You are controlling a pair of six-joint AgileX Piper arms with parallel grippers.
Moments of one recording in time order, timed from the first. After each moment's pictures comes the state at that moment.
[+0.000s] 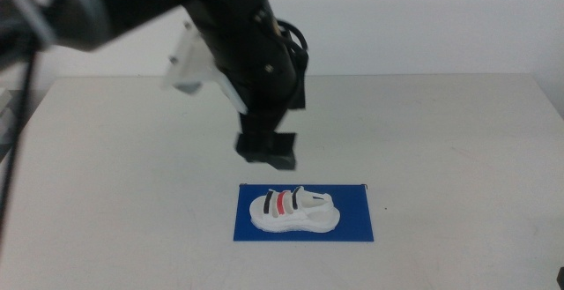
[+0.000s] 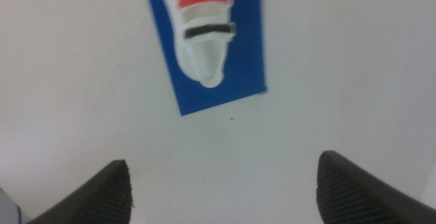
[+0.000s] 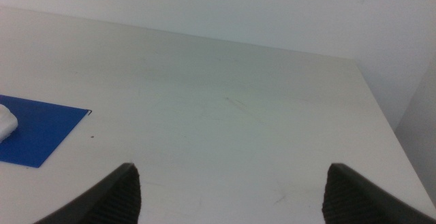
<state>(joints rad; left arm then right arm) -0.67 1.74 -1.71 -0.11 1.23 -2.00 0.08 -0.01 0.03 -0.01 0.24 -0.06</state>
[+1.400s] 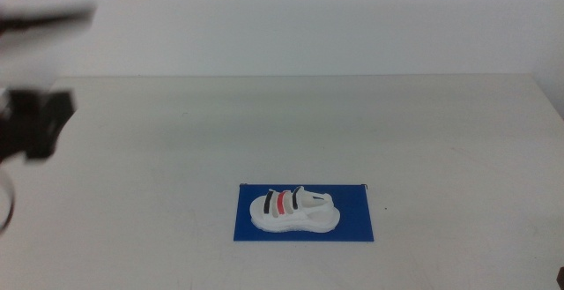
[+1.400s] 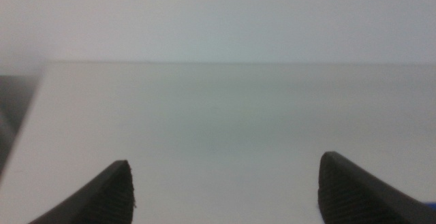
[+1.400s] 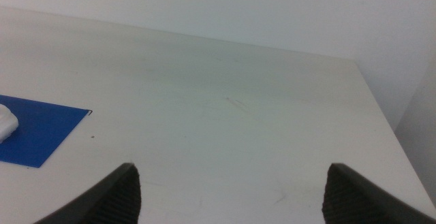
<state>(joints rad) -0.13 0.78 -0.67 0.00 0.33 -0.12 0.08 -0.01 0.03 -0.01 0.24 -0.06</state>
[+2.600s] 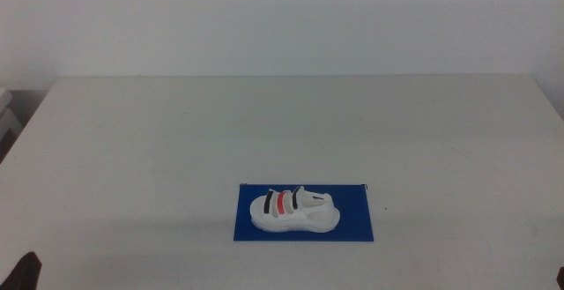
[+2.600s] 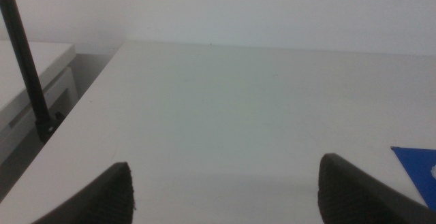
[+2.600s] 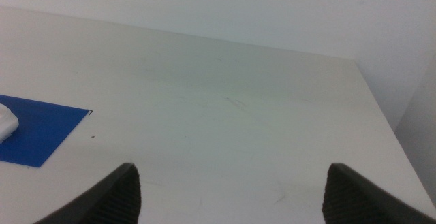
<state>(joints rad) 0.01 -0.01 0.03 0.03 0.22 -0.11 0.08 -0.01 0.03 -0.01 0.24 -0.06</state>
